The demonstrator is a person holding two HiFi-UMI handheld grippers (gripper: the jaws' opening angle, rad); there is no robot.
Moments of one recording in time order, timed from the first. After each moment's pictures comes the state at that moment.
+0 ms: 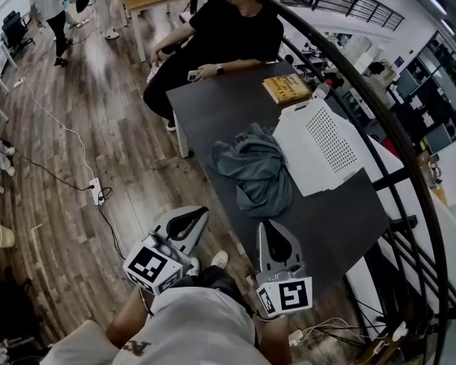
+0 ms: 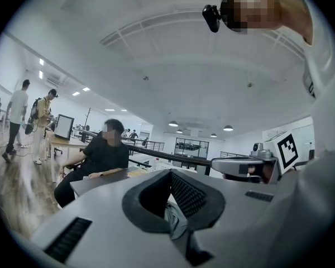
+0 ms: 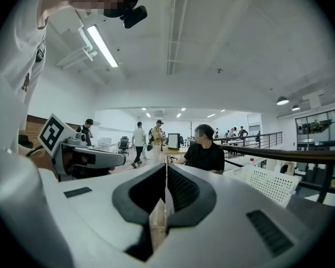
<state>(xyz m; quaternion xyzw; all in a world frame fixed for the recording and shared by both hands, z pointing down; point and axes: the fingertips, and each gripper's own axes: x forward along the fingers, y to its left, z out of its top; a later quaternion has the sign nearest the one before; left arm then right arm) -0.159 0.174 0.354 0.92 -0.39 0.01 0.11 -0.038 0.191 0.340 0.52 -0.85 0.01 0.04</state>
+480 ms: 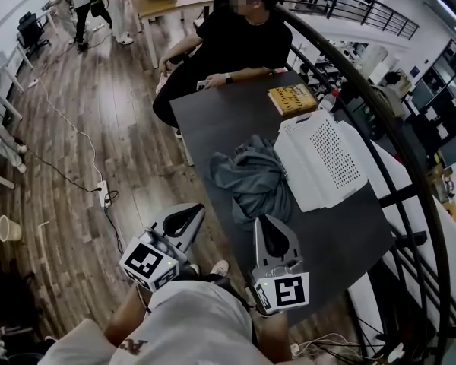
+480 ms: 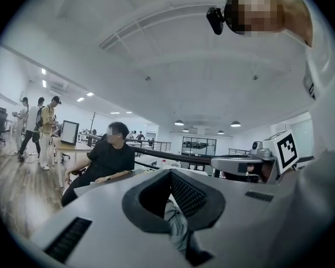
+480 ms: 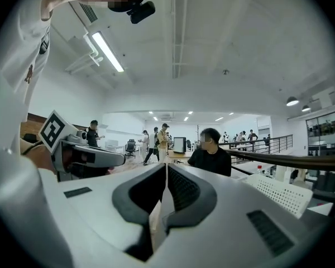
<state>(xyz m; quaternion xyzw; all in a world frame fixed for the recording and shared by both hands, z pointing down) -0.128 0.132 0.339 0.90 -0.43 0.02 0.09 -0.008 0.139 0.327 0.48 -0.88 -0.01 0.03</state>
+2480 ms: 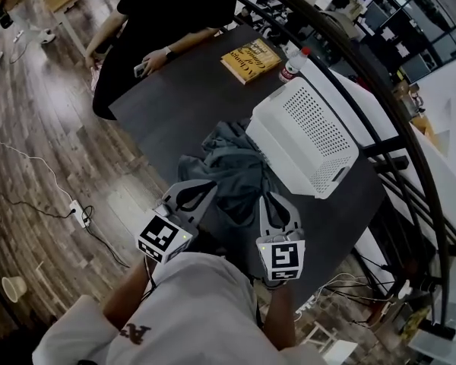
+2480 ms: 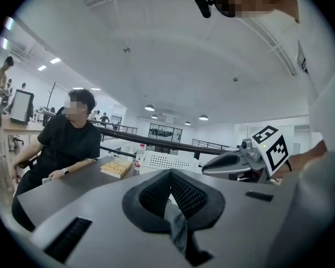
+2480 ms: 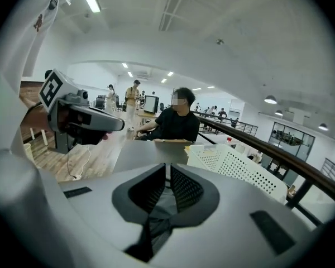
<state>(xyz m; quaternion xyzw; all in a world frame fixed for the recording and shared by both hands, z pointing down) -0.065 -0.043 0.432 0.96 -0.22 0.08 0.13 0.044 -0.002 0.461 0.59 -0.76 0.06 0.25</state>
